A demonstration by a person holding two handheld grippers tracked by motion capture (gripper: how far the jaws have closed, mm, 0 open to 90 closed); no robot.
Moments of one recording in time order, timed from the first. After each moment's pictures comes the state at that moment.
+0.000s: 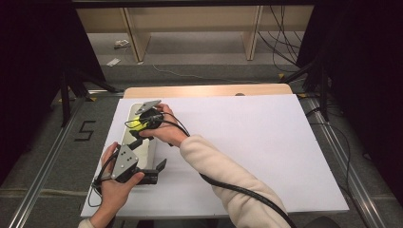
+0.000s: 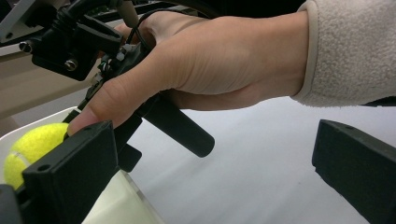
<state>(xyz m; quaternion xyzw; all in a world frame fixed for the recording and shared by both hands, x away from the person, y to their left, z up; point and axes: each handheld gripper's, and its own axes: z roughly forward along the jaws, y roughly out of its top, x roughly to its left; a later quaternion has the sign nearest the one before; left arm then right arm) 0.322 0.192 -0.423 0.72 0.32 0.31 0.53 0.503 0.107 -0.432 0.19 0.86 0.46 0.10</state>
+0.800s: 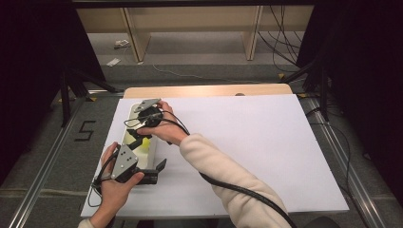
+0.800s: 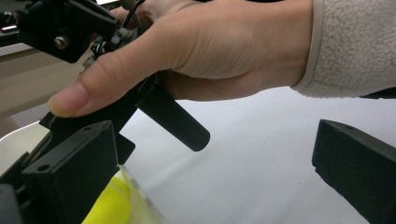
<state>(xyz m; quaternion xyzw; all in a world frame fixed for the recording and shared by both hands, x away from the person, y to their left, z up) 0.322 0.192 -0.423 0.72 0.32 0.31 0.53 0.502 0.106 -0.420 0.18 0.85 0.48 0.10</state>
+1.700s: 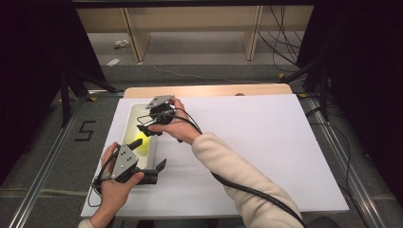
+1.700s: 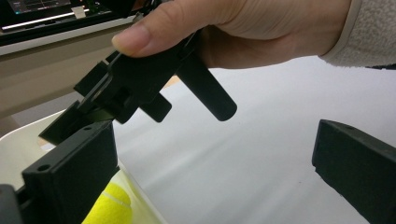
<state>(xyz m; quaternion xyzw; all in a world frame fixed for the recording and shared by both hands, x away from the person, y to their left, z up) 0.322 0.192 -0.423 0.72 0.32 0.31 0.53 0.500 0.068 -0.406 0.20 0.84 0.49 0.12</state>
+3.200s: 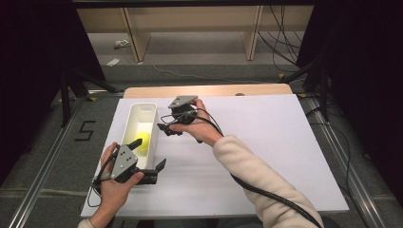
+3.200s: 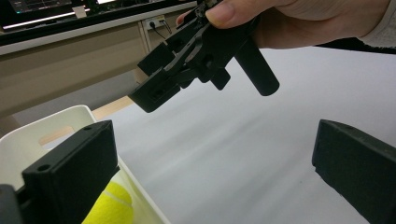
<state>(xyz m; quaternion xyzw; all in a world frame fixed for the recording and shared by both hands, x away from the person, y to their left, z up) 0.322 0.193 -0.423 0.72 0.32 0.31 0.53 0.498 0.006 -0.406 0.23 0.84 0.48 0.13</state>
